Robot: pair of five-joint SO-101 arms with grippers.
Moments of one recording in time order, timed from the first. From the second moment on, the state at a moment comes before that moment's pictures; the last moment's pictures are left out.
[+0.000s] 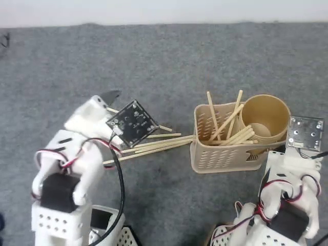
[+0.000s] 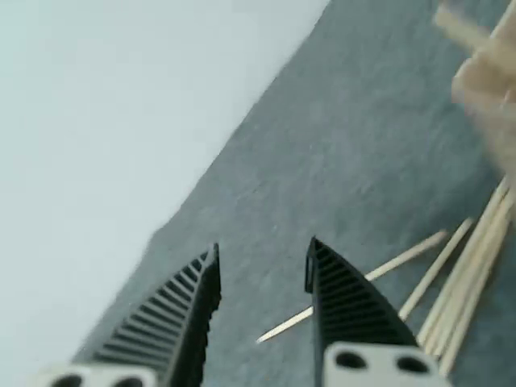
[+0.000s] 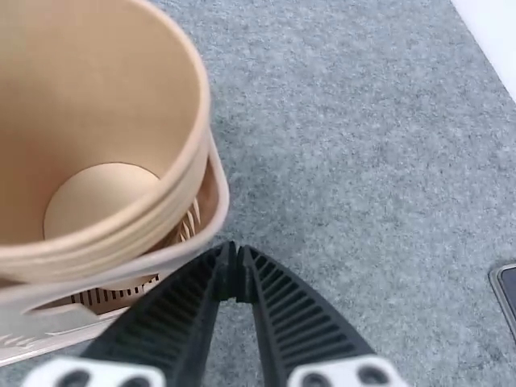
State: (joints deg) left arm 5.9 -61.6 34.2 67.1 -40.8; right arm 25.7 -85.8 54.4 77.3 18.4
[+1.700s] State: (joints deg) left arm -0.3 11.6 26.7 57.8 -70.9; right arm 23.1 -85.7 56.2 76.7 18.5
